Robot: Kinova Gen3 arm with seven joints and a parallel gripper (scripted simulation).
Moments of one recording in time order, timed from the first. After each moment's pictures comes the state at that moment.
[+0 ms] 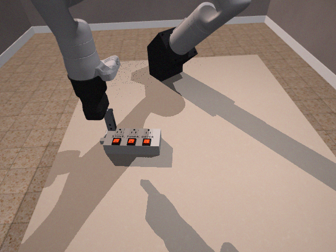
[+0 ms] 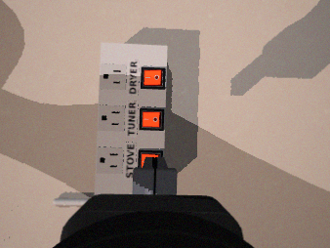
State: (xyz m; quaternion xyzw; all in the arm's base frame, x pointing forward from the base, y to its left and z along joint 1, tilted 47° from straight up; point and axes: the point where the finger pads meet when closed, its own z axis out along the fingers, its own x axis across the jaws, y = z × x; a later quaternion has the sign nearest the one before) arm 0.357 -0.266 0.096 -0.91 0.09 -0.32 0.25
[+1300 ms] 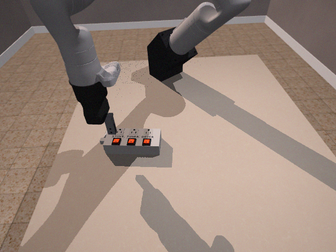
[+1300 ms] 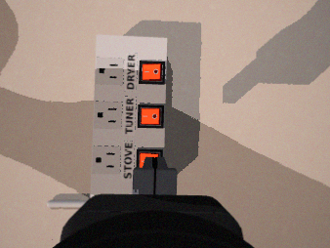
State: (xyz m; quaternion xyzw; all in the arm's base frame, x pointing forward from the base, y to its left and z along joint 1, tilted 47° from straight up) arm 0.367 -0.263 0.086 -0.91 0.09 -0.32 0.24
